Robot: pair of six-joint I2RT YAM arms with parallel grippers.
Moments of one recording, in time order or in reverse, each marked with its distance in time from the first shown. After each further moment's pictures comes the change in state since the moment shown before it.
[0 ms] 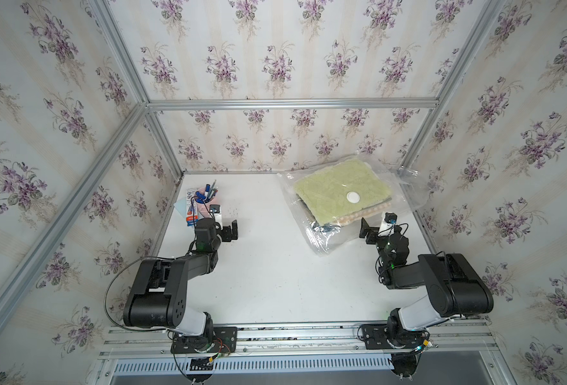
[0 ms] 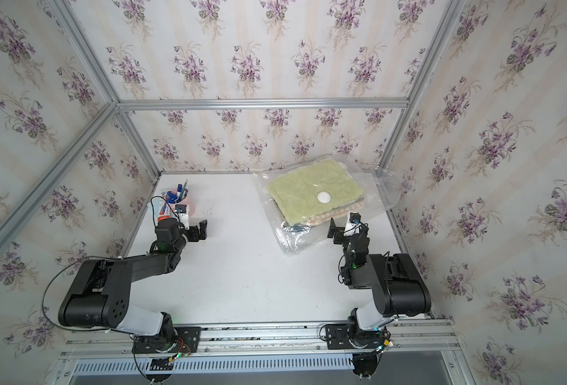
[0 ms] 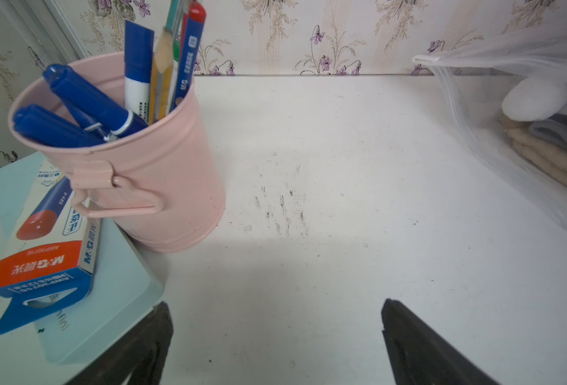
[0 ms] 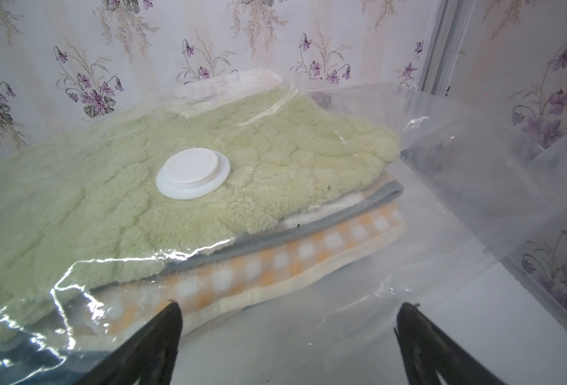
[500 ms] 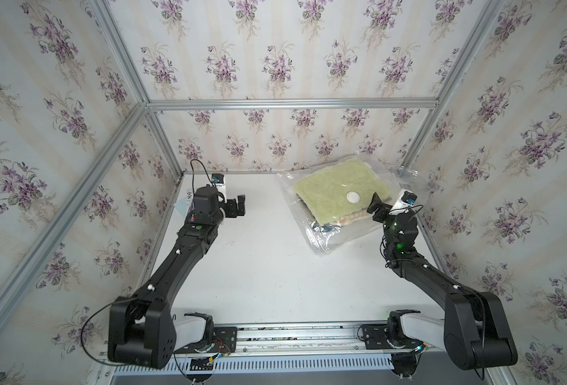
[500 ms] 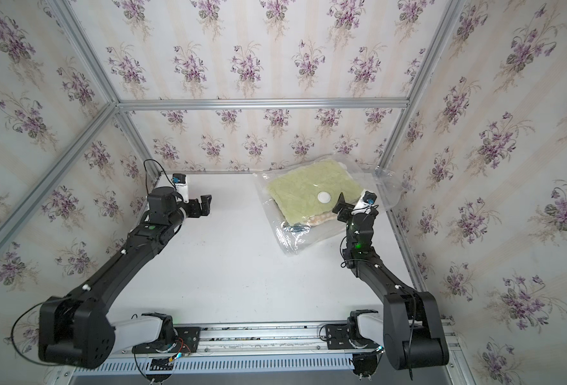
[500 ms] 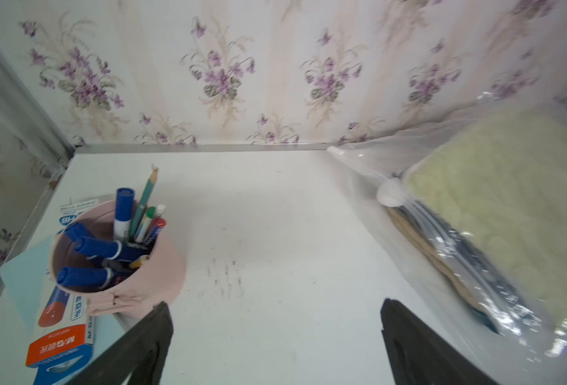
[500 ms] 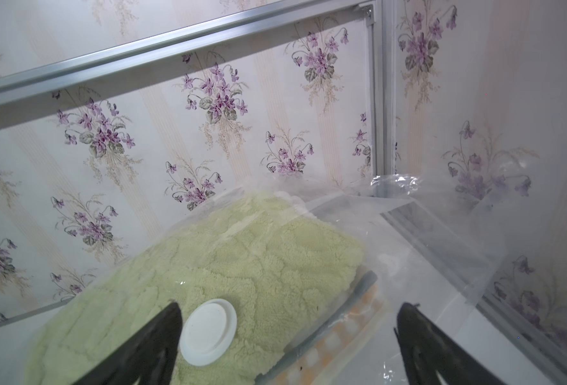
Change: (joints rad) left arm -0.193 -0.312 0.455 -0.696 -0.016 -0.109; right arm 0.048 -0.341 0.249 -0.533 0.209 0.293
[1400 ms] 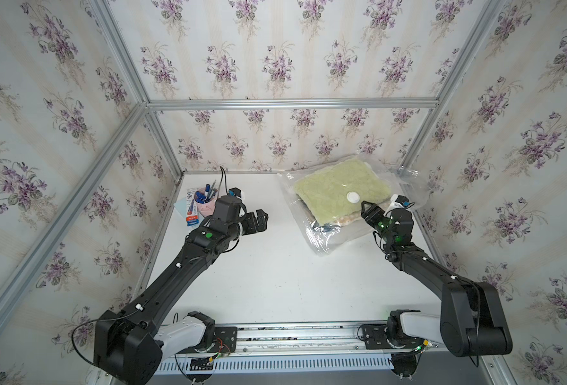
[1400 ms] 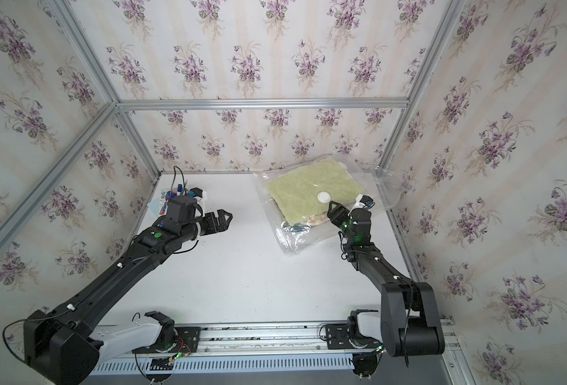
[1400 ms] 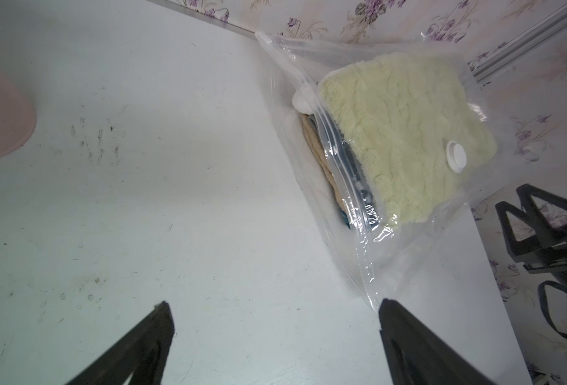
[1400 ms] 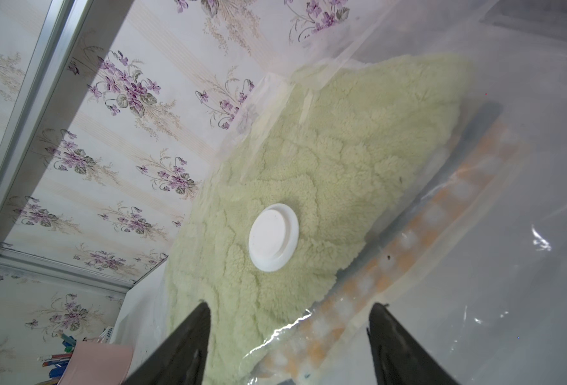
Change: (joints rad) left arm -0.208 0.010 0.066 -0.360 0.022 -0.398; right arm -0.033 0.085 0.089 -0.235 -0.369 0.372
